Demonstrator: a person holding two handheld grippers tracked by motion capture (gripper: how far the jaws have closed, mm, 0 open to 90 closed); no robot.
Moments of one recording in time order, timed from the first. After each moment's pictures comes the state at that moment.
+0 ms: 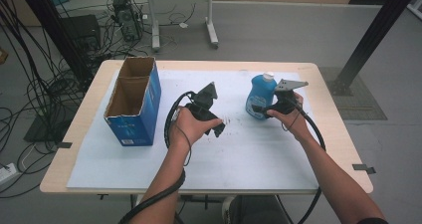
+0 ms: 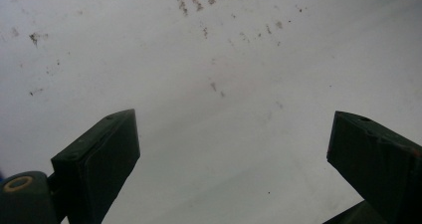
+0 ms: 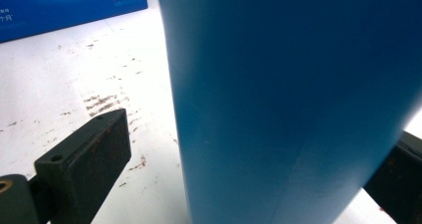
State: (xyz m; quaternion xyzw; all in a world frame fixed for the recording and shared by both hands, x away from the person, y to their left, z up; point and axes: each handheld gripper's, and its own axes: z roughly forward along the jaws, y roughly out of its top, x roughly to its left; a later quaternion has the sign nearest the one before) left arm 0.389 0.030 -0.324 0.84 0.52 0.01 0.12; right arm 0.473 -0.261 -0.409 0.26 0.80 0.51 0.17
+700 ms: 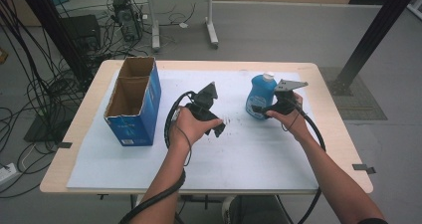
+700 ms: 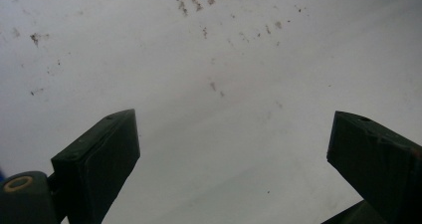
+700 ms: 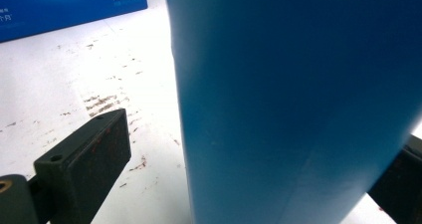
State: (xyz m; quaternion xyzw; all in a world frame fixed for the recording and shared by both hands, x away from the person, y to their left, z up) left arm 0.388 0.030 -0.324 0.84 0.52 0.01 0.12; right arm 0.472 -0.260 -0.409 0.26 0.80 0.51 0.17
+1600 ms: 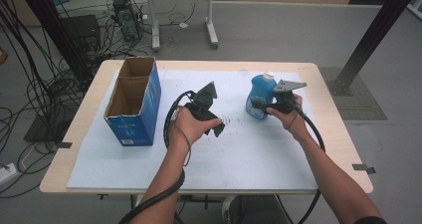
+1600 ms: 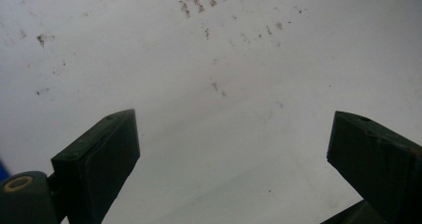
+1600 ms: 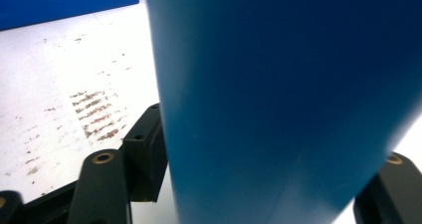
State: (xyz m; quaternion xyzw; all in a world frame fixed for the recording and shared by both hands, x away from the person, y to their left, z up) left arm 0.387 0.031 -0.321 0.85 0.52 0.02 0.12; right arm 0.474 -0.259 -0.412 0.26 0.80 0.50 0.19
